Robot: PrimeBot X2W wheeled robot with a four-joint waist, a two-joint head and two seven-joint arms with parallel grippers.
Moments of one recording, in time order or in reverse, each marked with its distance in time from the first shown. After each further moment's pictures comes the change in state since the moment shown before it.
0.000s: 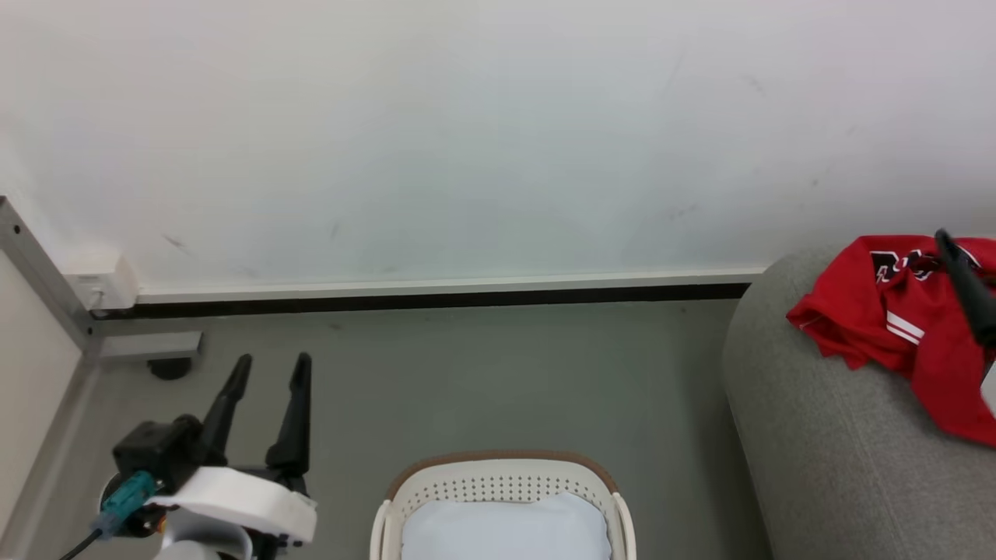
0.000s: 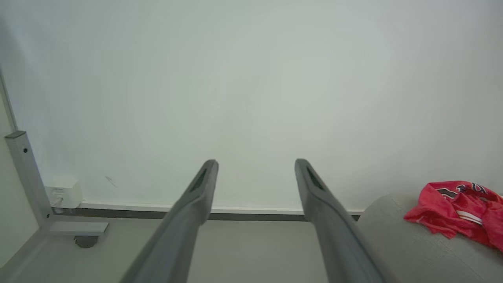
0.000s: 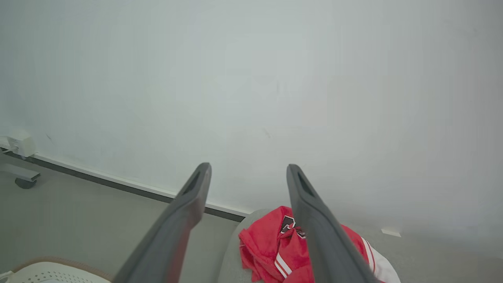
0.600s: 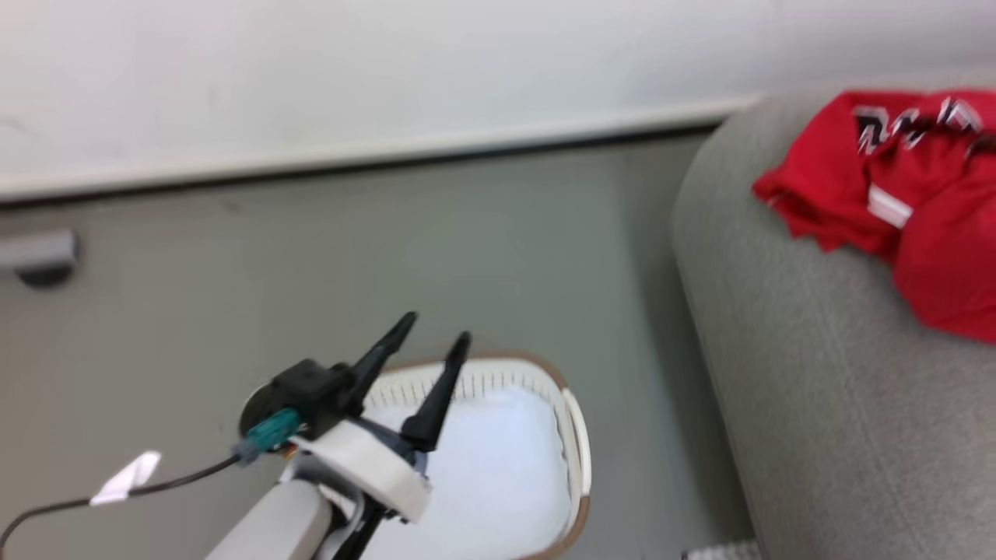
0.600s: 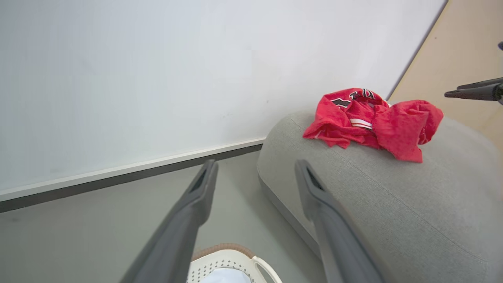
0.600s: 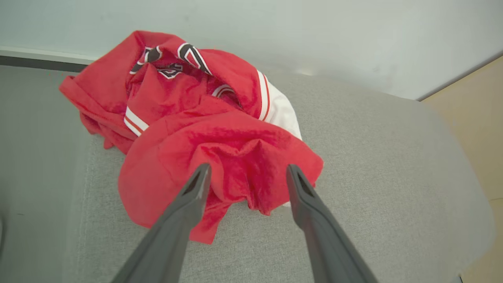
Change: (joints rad) left arm -0.235 -0.013 -0.336 0.065 -0.012 -0.095 0.000; right arm -0.331 0.002 0.035 0.502 -0.164 0.000 0.255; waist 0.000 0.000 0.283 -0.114
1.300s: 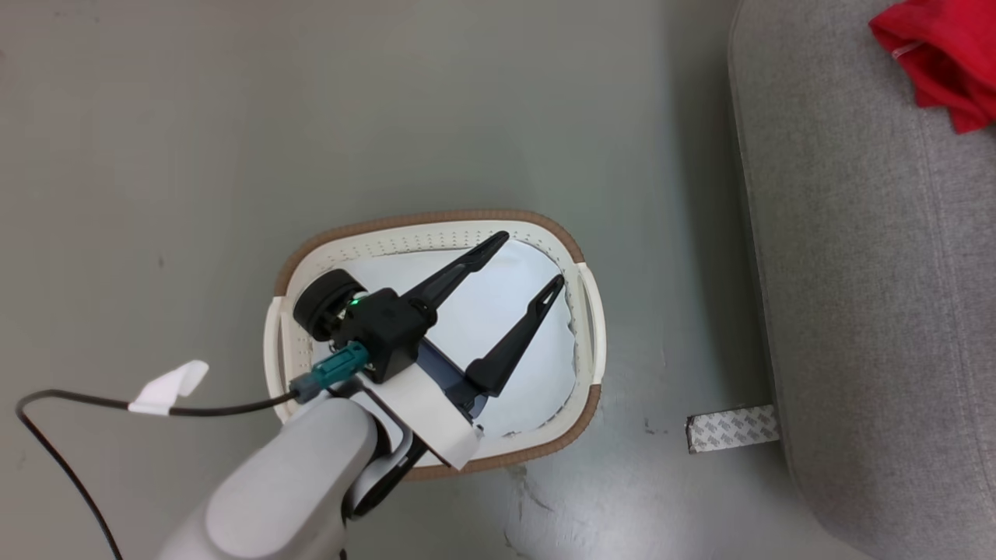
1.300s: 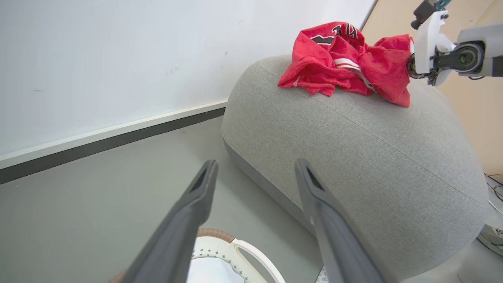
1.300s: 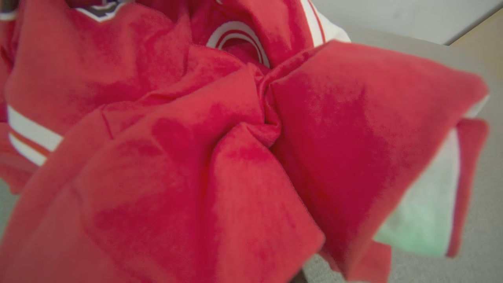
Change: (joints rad) left arm -0.239 0.044 -0.182 -0.076 0.060 -0.041 0.006; right arm -0.111 0.089 -0.354 0.150 -0.123 0.000 -0.181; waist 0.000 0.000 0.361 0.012
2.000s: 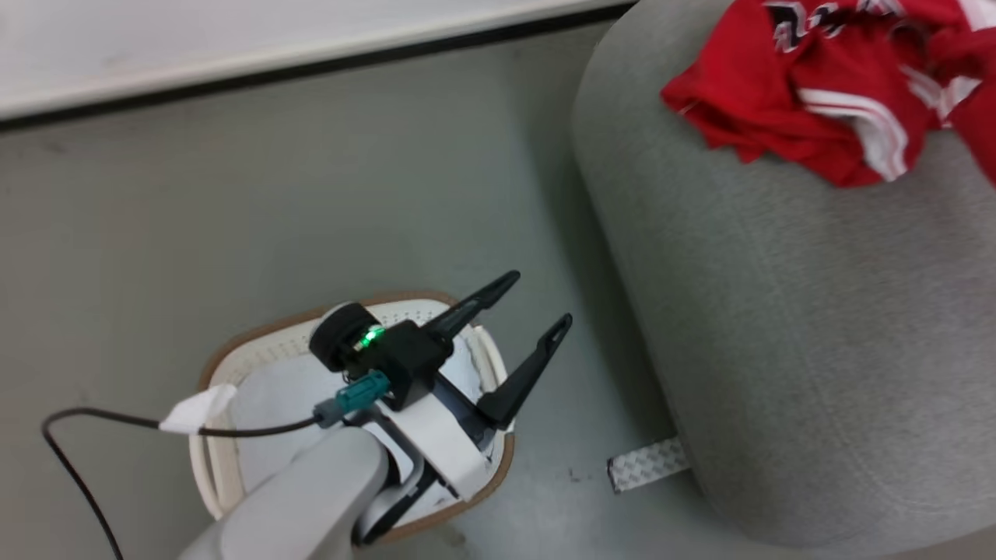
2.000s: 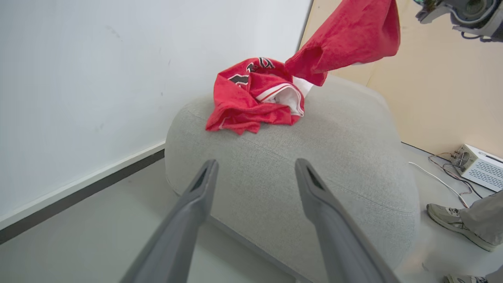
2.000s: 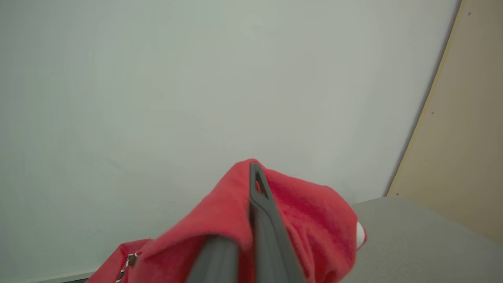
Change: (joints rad) left arm 0.048 -0.012 -0.039 0.016 0.005 0.016 0.014; right arm 0.187 0.106 -0.155 -0.503 0.083 0.000 -0.331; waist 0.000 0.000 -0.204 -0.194
